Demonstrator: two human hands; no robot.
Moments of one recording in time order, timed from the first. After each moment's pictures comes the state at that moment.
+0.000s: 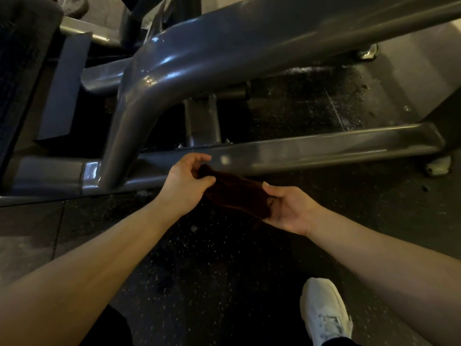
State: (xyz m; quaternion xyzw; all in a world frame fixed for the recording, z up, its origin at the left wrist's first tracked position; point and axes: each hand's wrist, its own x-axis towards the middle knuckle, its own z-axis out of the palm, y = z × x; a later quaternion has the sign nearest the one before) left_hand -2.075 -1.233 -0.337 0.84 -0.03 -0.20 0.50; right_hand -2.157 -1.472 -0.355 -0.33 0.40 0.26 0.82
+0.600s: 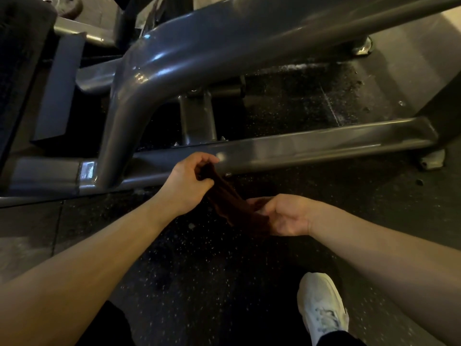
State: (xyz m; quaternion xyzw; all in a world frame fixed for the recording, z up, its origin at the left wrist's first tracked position) left_hand -2.078 -1.239 -0.337 0.85 -0.12 -0.21 0.48; right_hand -2.167 -1.477 -0.360 -0.43 0.36 0.41 0.72
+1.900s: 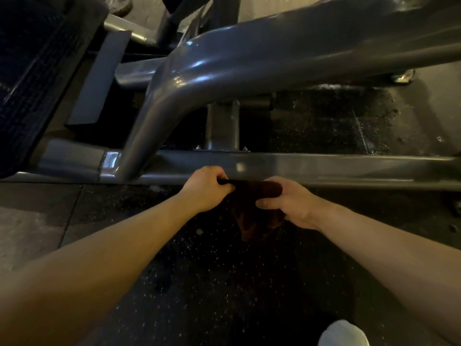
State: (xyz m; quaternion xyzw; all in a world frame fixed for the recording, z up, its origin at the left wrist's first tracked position) left_hand -2.056 -1.247 -0.362 0.92 -0.07 -0.23 0.31; right_hand -2.114 -1.471 -0.348 -0.66 0.17 0.30 0.66
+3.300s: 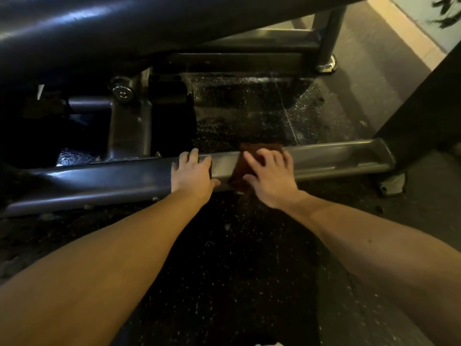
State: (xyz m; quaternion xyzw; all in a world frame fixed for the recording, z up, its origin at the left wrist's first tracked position) left_hand -2.026 -1.458 -0.432 0.97 -0.16 -0.14 0.07; right_hand -2.080 -1.677 -0.459 -1.00 0.02 0.08 0.02
